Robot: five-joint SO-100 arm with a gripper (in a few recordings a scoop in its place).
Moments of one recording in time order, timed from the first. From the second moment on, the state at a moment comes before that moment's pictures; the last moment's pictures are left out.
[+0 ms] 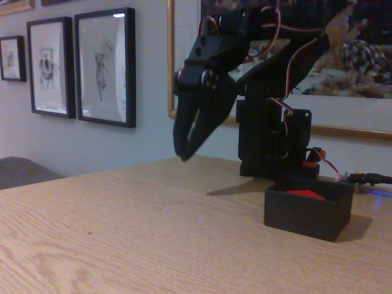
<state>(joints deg) 0.4 151.7 158.6 55.8 0.6</state>
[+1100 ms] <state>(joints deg) 3.7 152.5 160.8 55.5 1.1</state>
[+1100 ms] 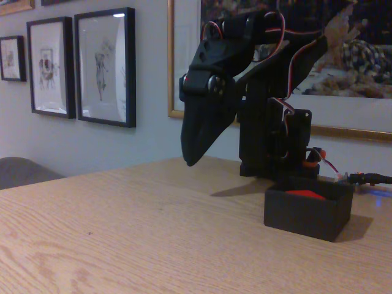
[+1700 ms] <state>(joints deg) 3.5 153.1 160.8 55.5 1.1</state>
